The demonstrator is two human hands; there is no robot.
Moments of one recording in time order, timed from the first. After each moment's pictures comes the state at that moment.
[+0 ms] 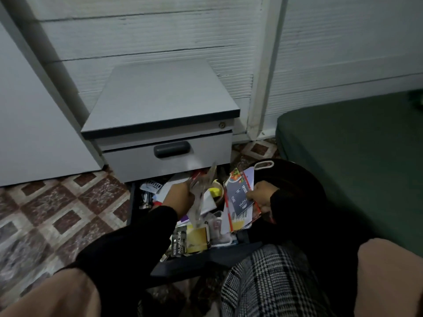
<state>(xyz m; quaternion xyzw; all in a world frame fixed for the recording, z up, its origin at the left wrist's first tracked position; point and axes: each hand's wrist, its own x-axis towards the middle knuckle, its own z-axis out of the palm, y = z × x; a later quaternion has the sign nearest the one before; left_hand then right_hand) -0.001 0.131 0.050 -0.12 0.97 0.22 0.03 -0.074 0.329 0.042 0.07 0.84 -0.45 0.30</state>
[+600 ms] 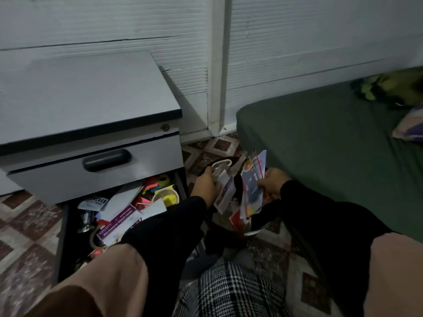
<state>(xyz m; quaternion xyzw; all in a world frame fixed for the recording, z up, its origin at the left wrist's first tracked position) -0.112 0.281 0.015 -0.08 0.91 0.40 0.06 -0.140 0.457 0.034 0.14 0.87 -0.43 0.19</state>
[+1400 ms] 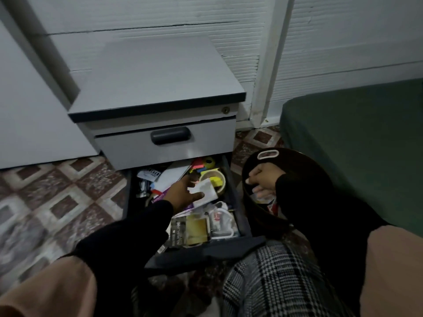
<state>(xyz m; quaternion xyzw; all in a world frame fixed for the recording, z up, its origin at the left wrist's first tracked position) -0.021 0.110 -0.014 -0.16 0.90 0.40 0.08 -0.109 0.329 0.032 0.05 0.84 -0.44 0.32</state>
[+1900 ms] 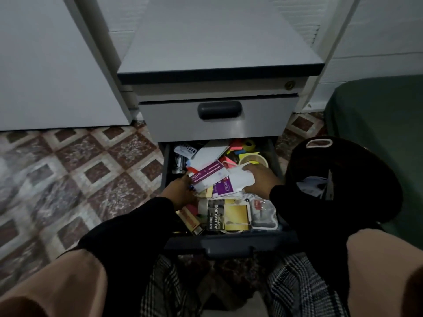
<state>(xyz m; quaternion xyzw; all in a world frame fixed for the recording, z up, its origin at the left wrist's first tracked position) 0.031 0.018 -0.048 -0.20 0.93 0.26 0.16 -0.086 0.219 -0.047 -0.22 0.93 -0.16 0.26</state>
